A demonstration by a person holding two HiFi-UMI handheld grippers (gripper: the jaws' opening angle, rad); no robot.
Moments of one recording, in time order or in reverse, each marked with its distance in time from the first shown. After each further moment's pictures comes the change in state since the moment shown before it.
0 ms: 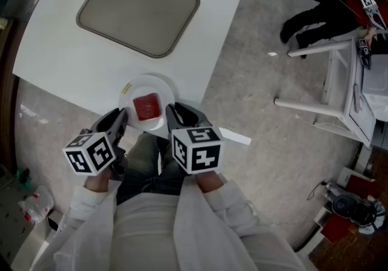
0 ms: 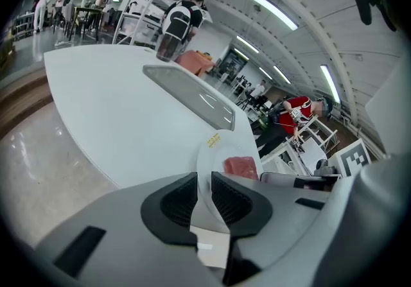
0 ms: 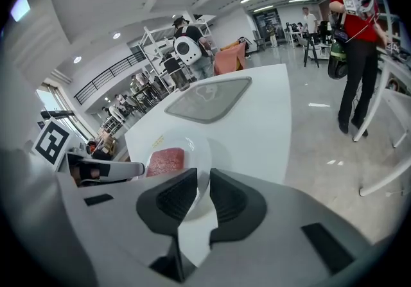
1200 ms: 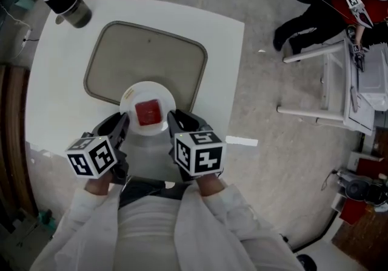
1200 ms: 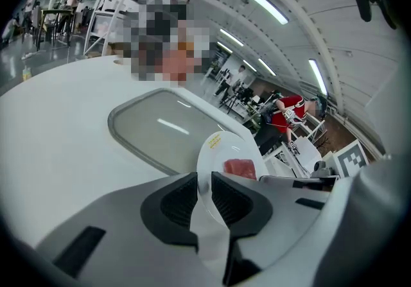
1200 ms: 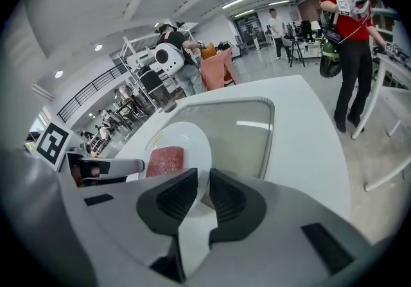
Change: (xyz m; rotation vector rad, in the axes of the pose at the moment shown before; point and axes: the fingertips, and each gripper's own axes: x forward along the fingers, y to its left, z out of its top) left arm 0.063 0.050 0.190 0.136 0.060 -0.102; right arm 0.099 0.020 0.148 0.133 -0.068 -0.082
